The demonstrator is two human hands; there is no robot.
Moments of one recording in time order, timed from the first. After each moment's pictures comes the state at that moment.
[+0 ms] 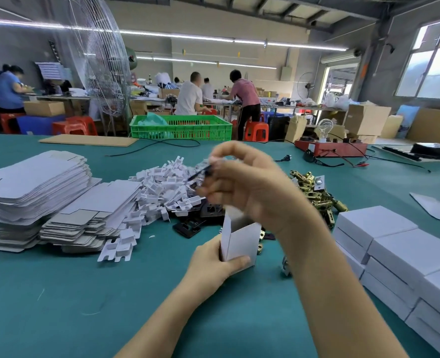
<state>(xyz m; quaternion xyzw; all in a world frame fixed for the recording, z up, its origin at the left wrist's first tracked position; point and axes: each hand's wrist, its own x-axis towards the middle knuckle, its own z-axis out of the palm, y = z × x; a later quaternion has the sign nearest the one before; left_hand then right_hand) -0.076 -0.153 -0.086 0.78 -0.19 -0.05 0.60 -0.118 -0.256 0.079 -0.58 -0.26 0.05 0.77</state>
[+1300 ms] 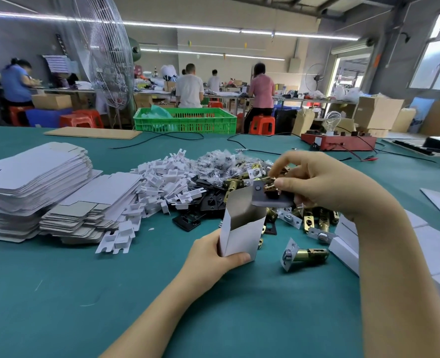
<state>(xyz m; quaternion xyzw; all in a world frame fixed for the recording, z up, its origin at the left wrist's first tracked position) -0.079 -0.151 -0.081 0.79 -0.19 -0.04 0.58 -0.120 -0.350 0.082 -0.90 -0.13 -0.06 0.40</state>
